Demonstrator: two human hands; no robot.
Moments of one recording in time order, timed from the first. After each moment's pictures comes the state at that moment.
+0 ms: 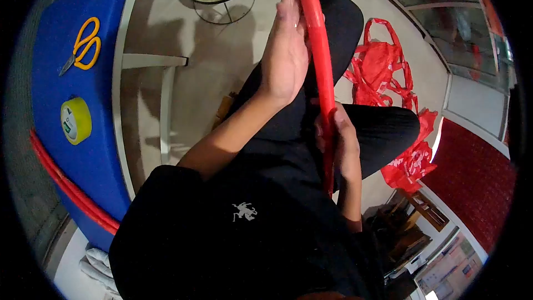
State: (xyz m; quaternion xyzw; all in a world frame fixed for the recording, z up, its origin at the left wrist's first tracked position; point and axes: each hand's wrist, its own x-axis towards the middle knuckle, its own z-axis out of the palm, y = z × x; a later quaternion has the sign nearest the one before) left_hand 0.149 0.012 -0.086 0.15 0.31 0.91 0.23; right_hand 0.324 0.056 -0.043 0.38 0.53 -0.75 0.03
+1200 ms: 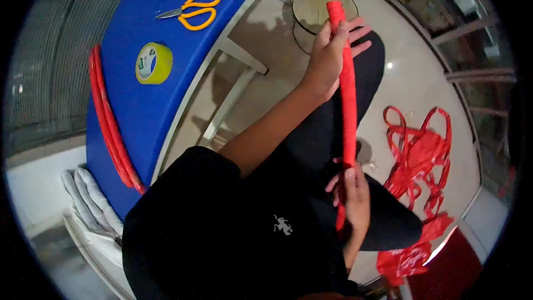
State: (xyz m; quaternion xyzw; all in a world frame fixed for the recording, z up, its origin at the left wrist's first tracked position) left_hand 0.064 -0.036 -0.086 0.06 0.38 0.91 0.15; right_hand 0.306 0.047 -0.057 0.29 0.65 -0.67 0.22
